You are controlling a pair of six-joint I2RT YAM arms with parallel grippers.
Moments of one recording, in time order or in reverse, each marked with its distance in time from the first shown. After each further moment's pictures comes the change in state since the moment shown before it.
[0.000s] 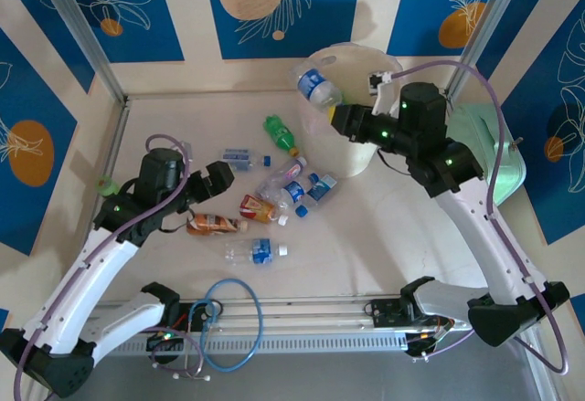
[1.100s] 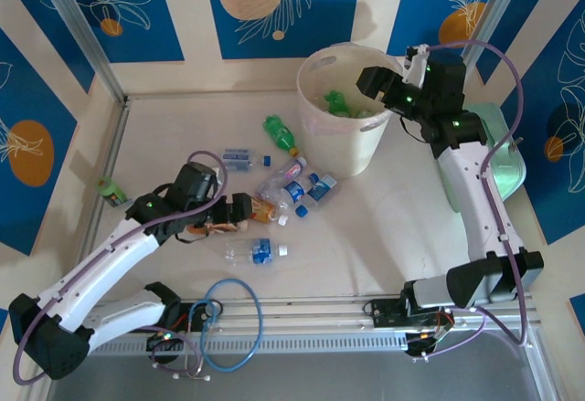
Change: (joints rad) left arm -0.144 0.092 -0.118 -0.034 -0.010 0.135; right arm -0.266 0.179 0.105 0.019 -0.069 0.045
